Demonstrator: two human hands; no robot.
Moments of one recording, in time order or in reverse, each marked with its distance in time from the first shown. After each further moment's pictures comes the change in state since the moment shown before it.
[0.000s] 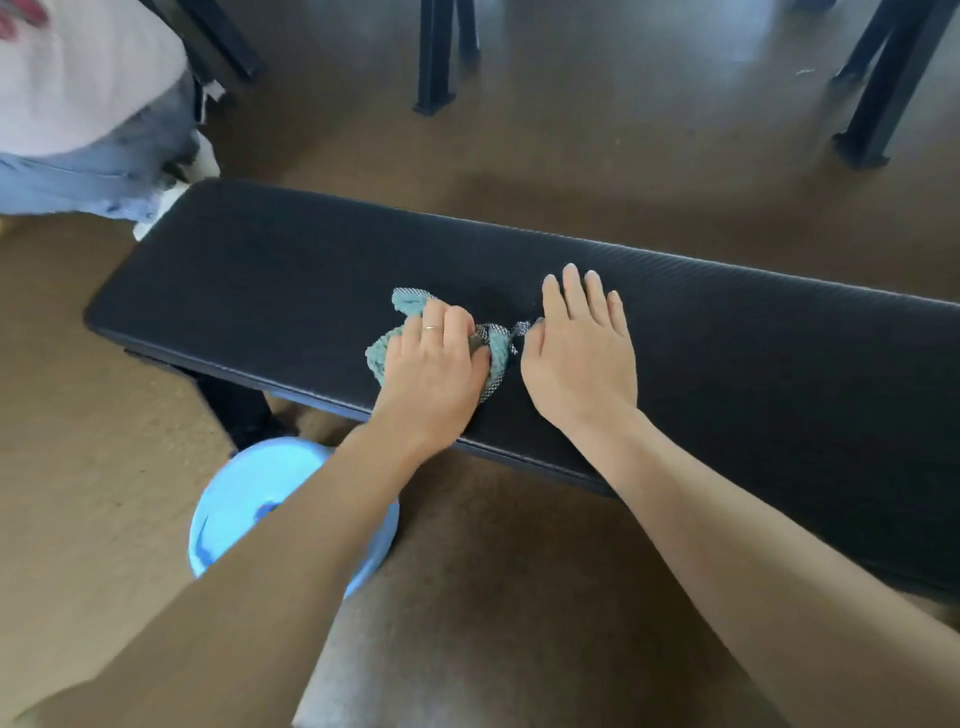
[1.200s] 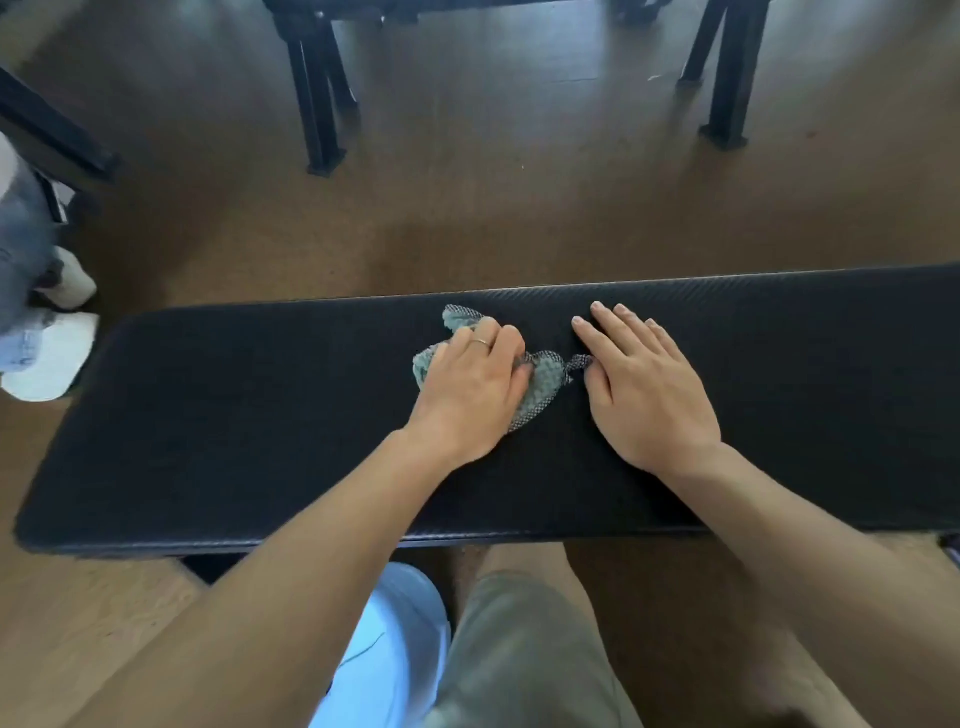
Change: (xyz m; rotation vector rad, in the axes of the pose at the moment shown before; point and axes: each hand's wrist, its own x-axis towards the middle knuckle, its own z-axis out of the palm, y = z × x) left_hand 0.096 -0.052 0.019 -0.207 -0.227 0.435; right_hand 0.016 -0.003 0.008 -0.043 0.097 0.161
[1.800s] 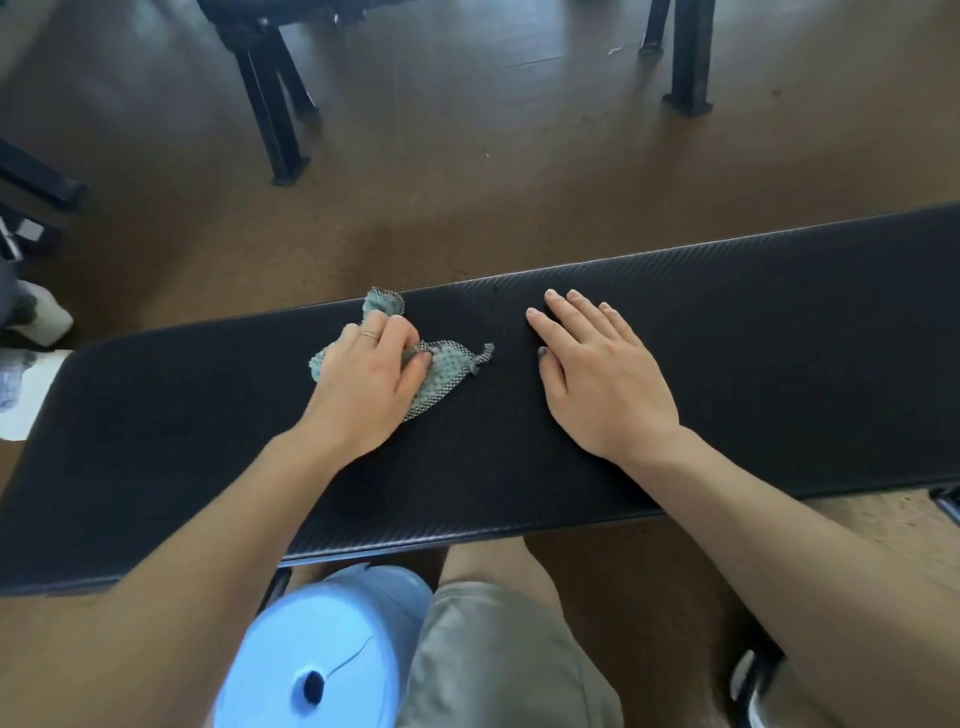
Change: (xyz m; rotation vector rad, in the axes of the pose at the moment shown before) left_hand -0.010 -0.044 -0.024 0.028 -0.050 -0.122; right_hand -0.006 0.005 0.004 0.048 0.037 0.002
